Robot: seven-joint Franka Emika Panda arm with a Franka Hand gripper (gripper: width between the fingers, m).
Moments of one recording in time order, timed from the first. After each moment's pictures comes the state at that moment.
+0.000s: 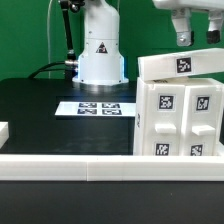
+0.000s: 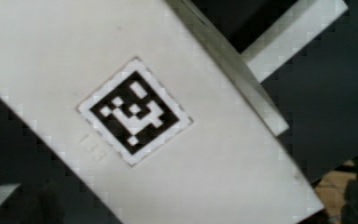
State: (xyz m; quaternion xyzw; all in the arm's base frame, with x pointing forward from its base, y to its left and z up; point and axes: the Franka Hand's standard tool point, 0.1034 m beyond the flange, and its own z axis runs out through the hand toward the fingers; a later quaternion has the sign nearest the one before) arm 0.606 0.107 0.184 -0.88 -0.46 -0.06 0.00
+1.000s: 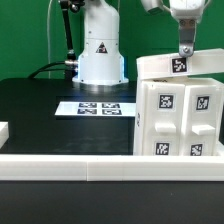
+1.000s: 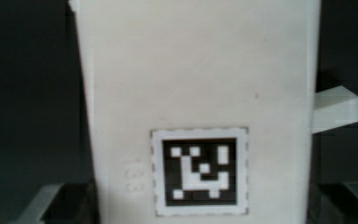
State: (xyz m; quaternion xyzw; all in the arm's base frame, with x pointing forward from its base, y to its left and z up) arm 0.605 0.090 0.171 -0.81 -0.58 -0.05 -0.02
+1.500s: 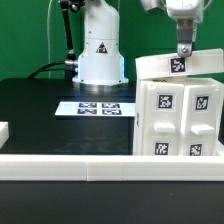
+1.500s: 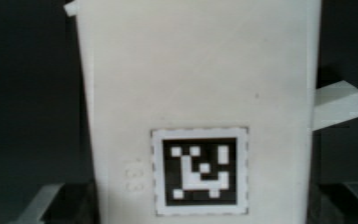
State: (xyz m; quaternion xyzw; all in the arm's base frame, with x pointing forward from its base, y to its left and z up) arm 0.606 0.089 0.171 -0.83 -0.56 -0.05 -0.02
